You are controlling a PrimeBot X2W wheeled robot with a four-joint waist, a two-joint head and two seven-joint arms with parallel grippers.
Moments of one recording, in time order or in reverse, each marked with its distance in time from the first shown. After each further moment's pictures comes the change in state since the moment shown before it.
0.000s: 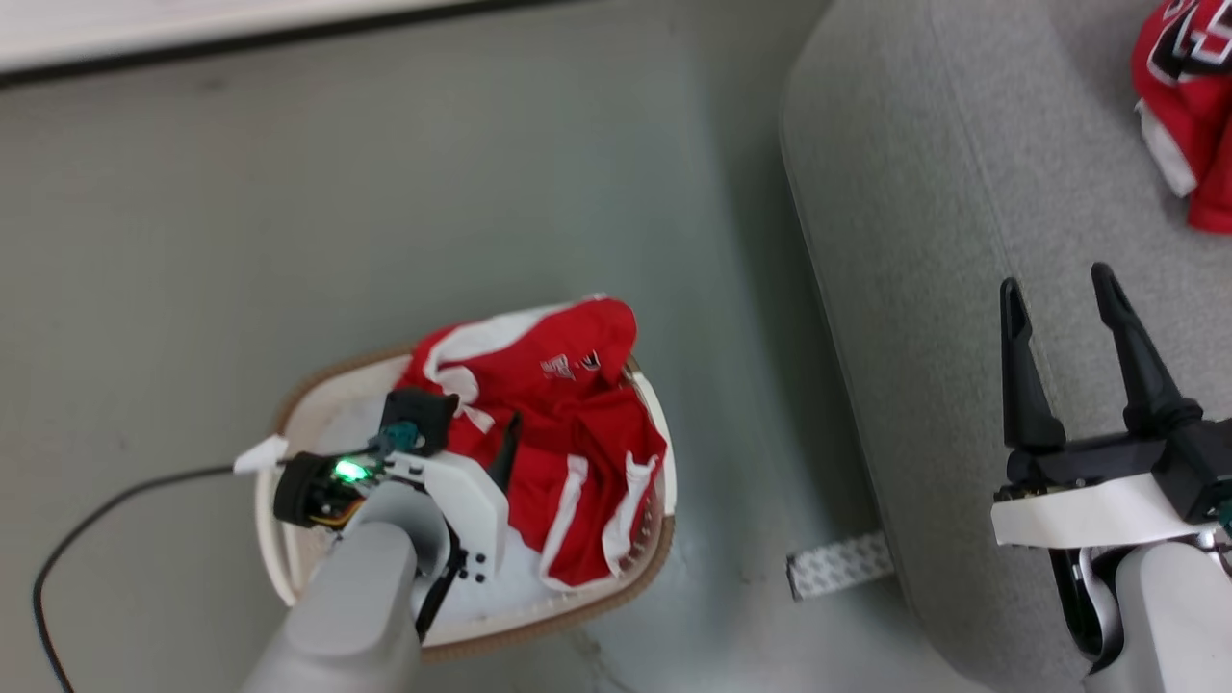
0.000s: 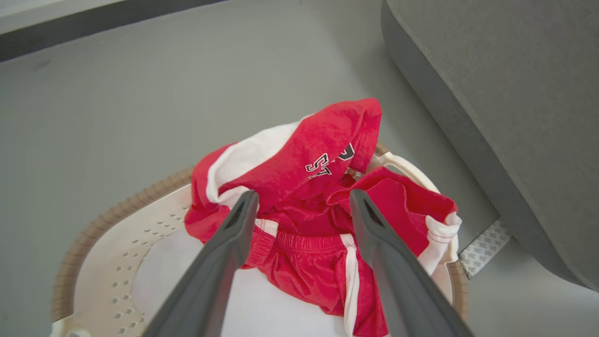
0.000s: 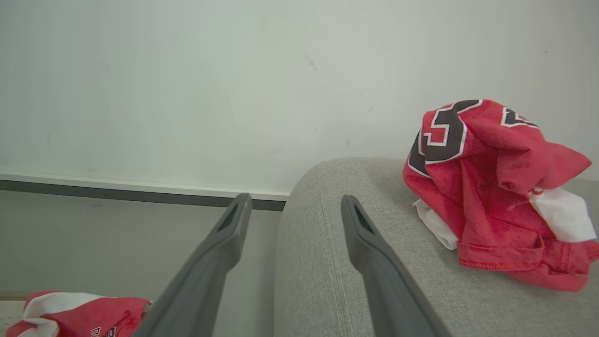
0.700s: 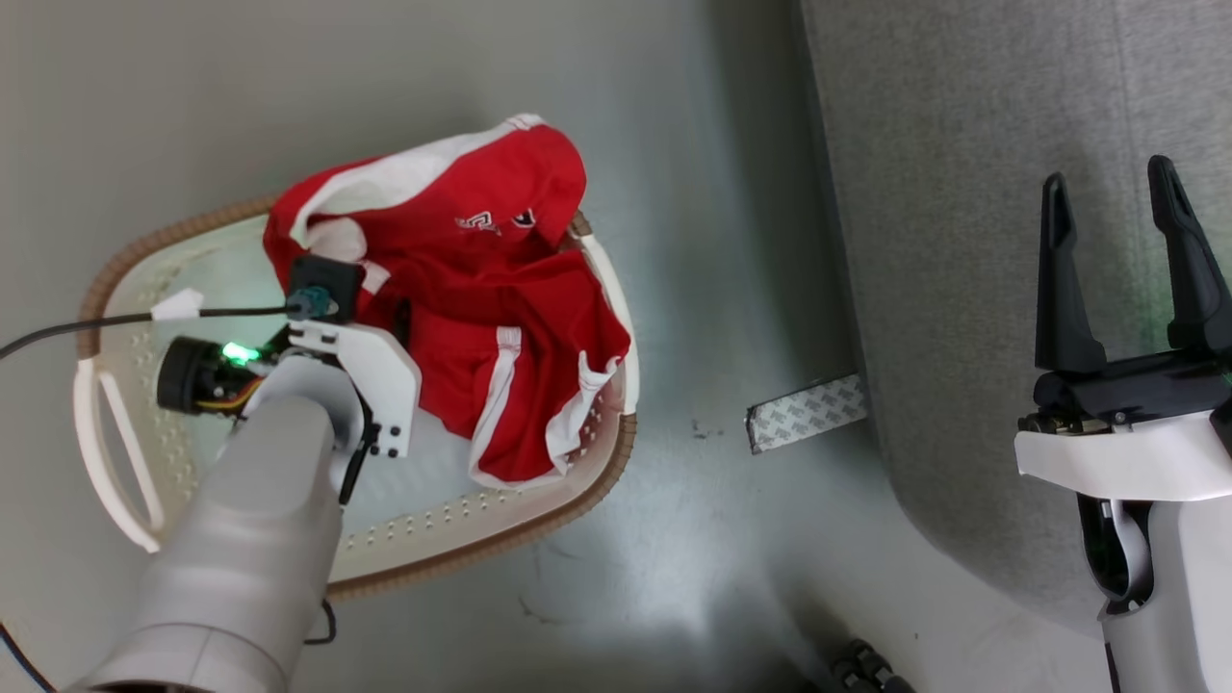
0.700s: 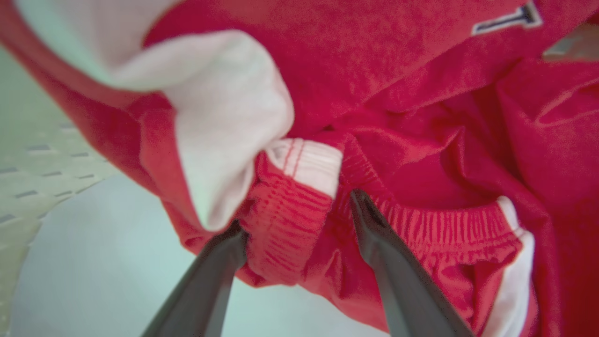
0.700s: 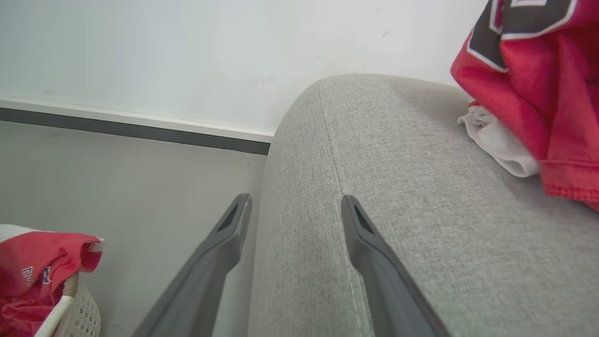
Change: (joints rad) left arm -0.311 0.086 -0.026 0.290 0.026 0.086 0.023; right arm -0.089 0.000 -0.003 -0.113 0.014 0.000 0.000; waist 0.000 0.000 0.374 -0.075
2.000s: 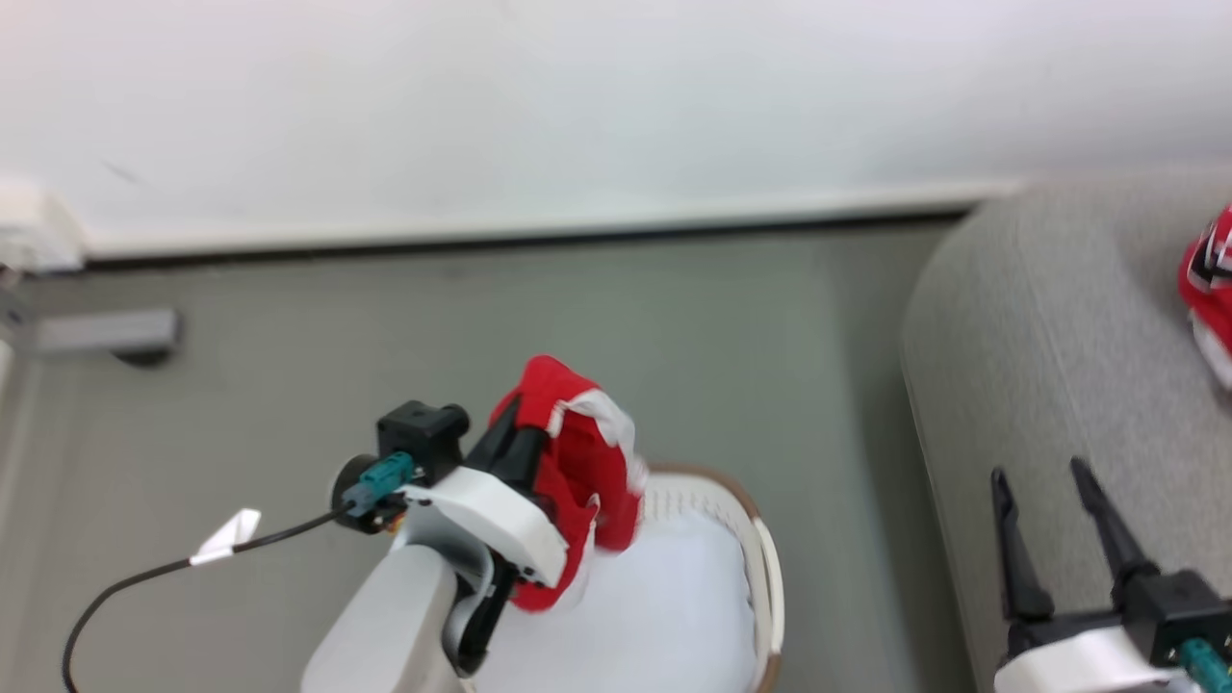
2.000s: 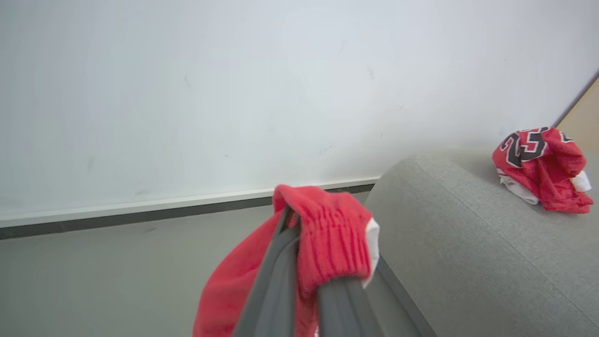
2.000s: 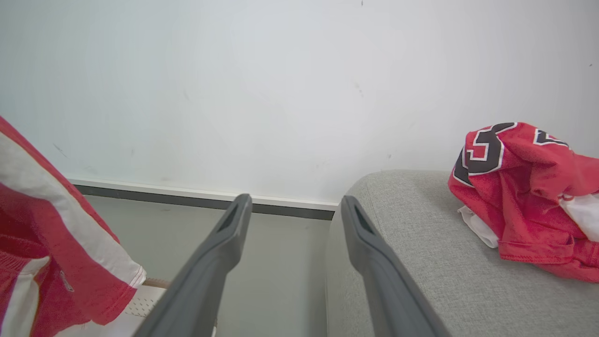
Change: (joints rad) left arm 0.447 -0.088 -0.059 -0.636 -0.287 -0.138 -0.123; right arm 0.321 0.001 -0.034 0.180 -0.048 0.000 0.000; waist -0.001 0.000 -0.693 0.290
